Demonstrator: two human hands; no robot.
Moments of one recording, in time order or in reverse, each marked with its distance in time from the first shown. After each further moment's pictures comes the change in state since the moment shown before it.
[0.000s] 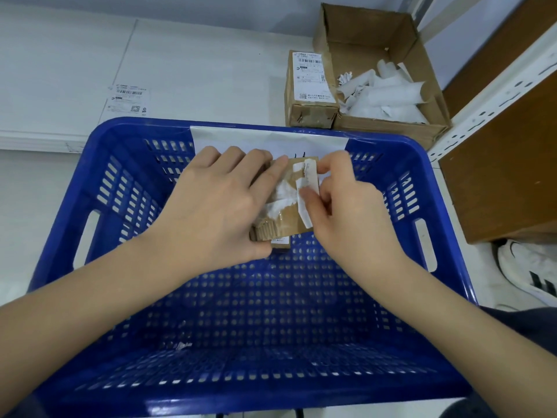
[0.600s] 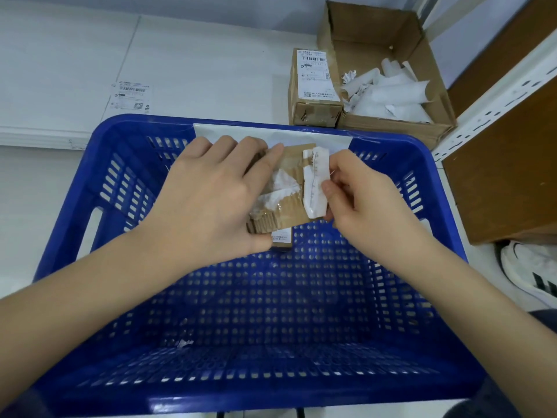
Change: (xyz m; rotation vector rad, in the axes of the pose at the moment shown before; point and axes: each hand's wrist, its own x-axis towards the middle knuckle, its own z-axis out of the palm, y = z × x) left_hand 0.000 -0.004 -0.007 -0.019 0.039 -0.029; right_hand 0.007 0.006 -0.021 0.208 -0.188 0.118
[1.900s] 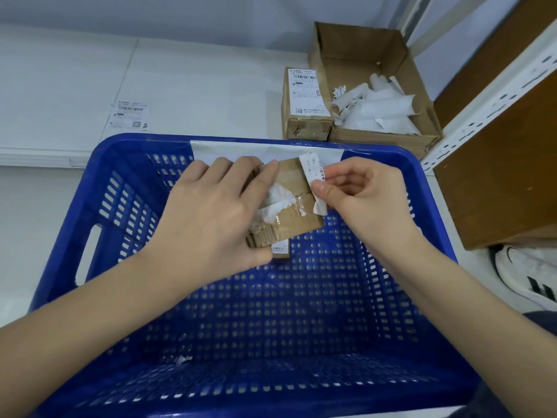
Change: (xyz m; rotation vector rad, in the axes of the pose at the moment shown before) left_hand -0.001 0.004 0.004 -0.022 0.022 -0.037; right_hand 0.015 0.002 -0.002 0.396 0.303 0.188
